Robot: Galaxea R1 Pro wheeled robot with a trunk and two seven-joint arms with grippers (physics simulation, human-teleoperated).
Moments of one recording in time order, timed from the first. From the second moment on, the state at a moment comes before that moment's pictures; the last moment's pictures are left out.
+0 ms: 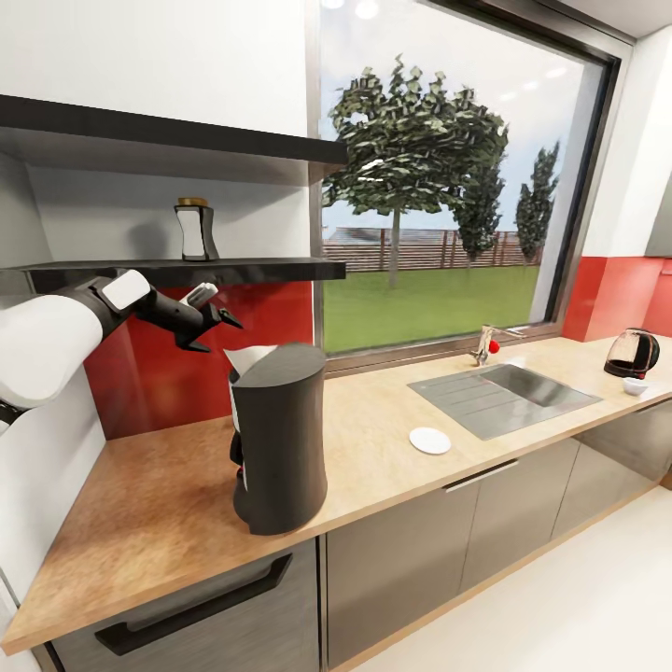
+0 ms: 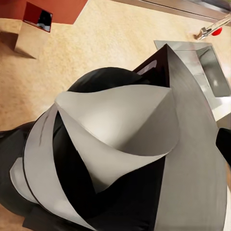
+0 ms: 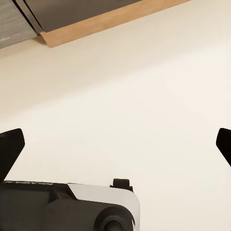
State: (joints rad) left arm -1.73 0.20 0.16 0.05 0.25 1.04 -0.23; right arm -0.01 -0.05 -0.01 -0.36 0.00 -0.20 0.09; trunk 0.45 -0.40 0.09
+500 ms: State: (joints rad) left arm -1.73 0.21 0.18 0.05 0.24 1.04 -0.23; right arm -0.01 -0.05 -0.01 -0.36 0.00 -0.20 0.09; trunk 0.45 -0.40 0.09
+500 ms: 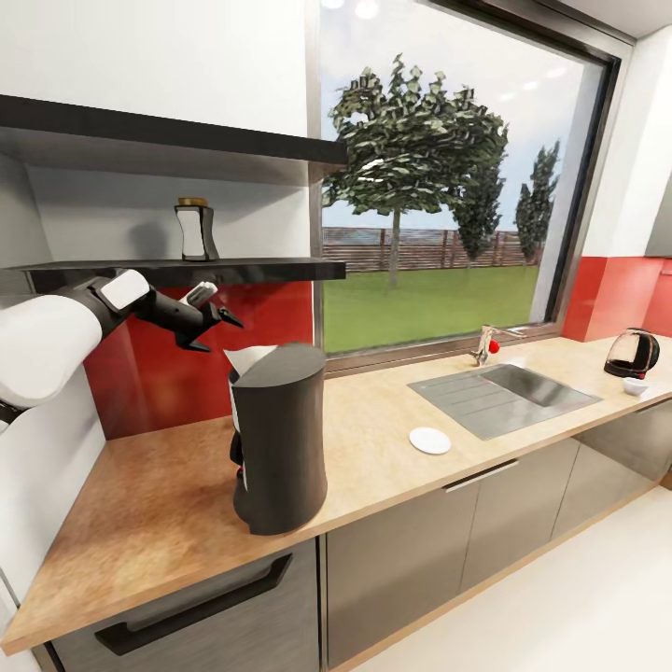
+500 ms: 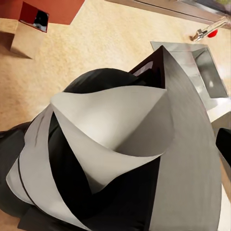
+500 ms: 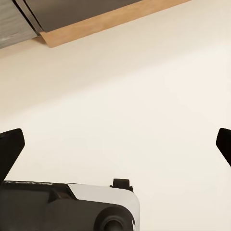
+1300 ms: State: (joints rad) left arm -1.73 0.21 0.18 0.04 0.24 1.03 -0.23; right arm -0.02 -0.05 0.00 -0.40 0.00 -0.20 0.09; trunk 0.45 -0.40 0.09
